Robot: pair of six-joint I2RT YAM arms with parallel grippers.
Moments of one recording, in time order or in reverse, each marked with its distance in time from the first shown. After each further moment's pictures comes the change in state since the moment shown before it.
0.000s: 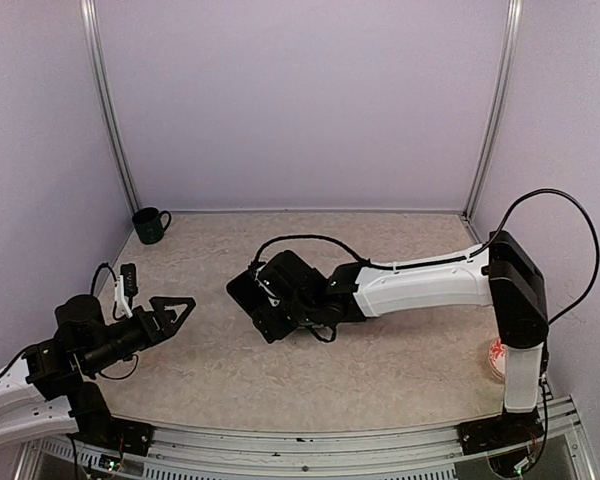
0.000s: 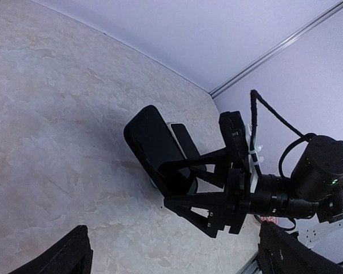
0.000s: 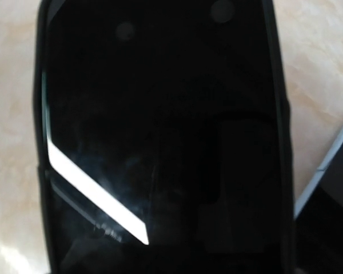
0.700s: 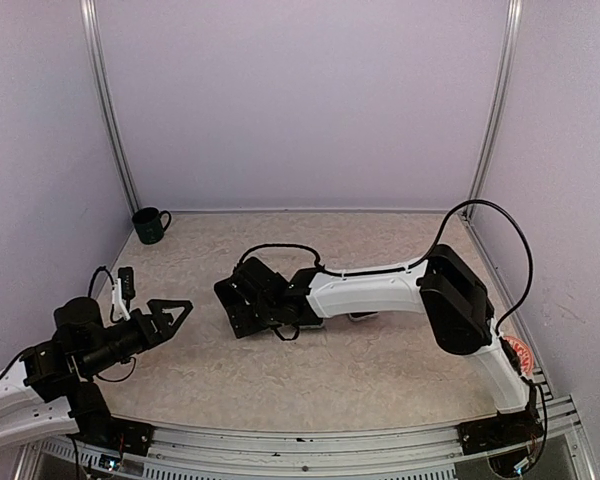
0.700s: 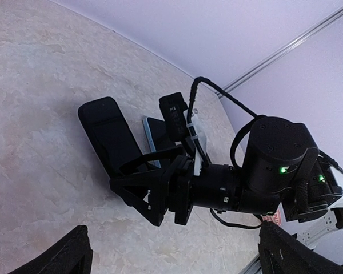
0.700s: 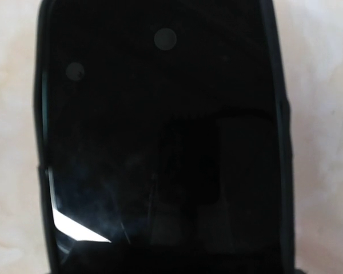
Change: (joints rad) left arm 0.000 -0.039 -0.002 -0.061 -0.014 -0.012; right arm -0.016 0.328 0.355 -0.056 -0.032 0.240
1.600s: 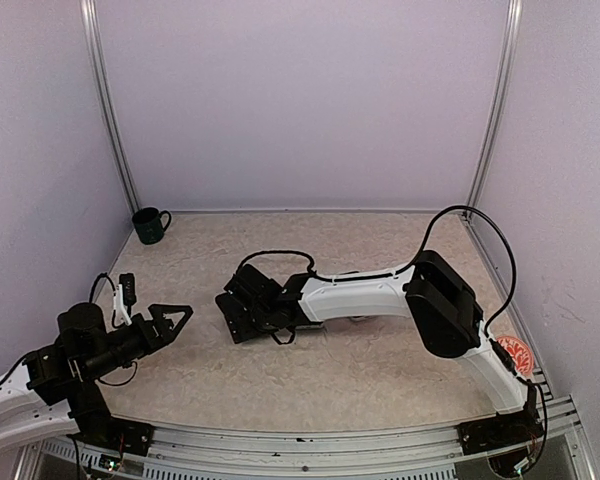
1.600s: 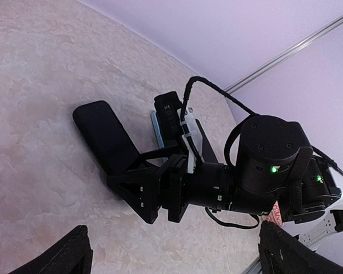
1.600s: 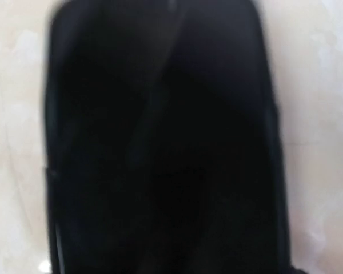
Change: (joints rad) left arm 0.000 -0.026 -0.041 -0.005 -0.009 -0.031; right arm -0.007 0.083 0.067 -0.038 0.002 0.025
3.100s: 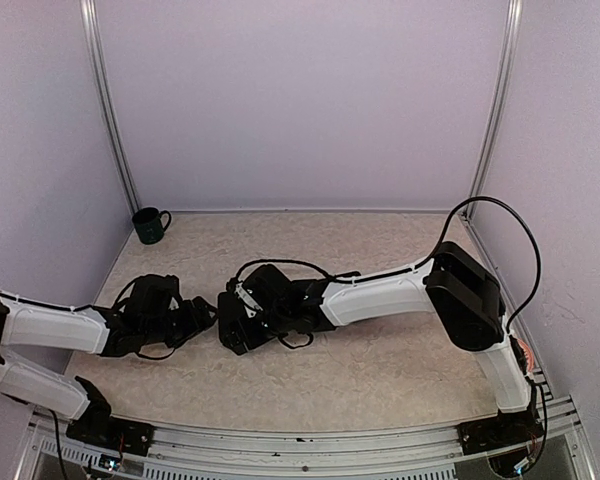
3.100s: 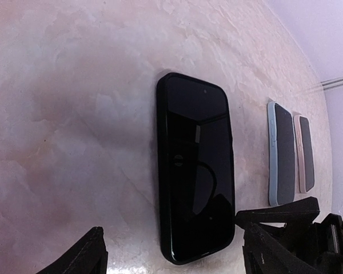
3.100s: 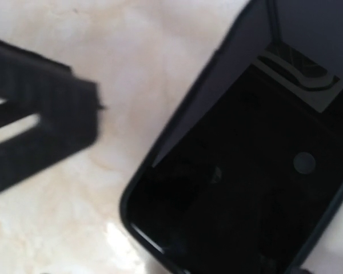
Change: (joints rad) left arm 0.226 0.924 0.146 0.357 0.121 -0.038; right arm -0.008 -0.150 -0.279 0.267 -0.323 -0.108
